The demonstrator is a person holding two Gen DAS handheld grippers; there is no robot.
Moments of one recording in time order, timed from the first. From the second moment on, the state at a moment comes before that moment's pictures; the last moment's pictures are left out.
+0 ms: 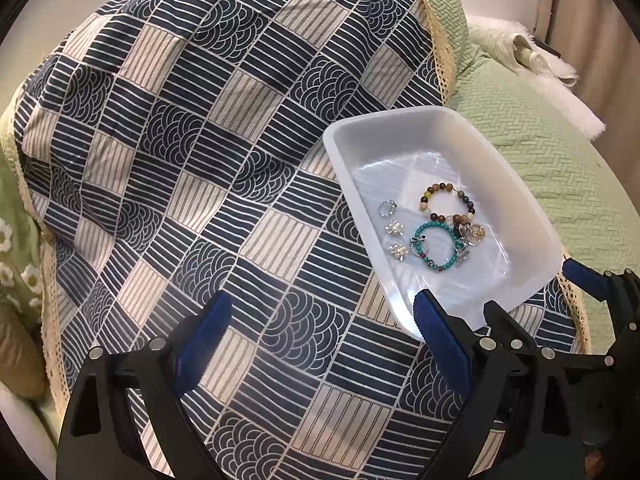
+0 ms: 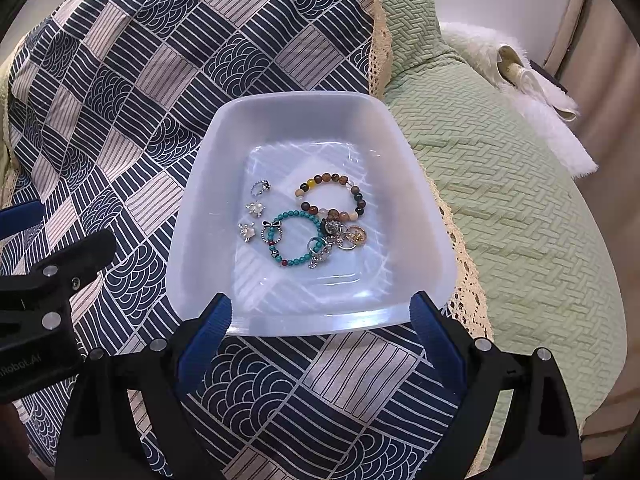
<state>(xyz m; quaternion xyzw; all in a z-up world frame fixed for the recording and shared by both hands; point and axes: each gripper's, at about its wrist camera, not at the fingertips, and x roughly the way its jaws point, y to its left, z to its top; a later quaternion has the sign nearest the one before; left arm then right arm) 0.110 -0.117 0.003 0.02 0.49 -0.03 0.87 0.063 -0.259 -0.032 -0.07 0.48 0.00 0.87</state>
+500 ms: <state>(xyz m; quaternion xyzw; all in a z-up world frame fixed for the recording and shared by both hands) 0.110 -0.118 0.000 0.03 0.49 -0.03 0.87 0.062 -0.260 -0.032 -0.07 0.48 0.00 0.87</state>
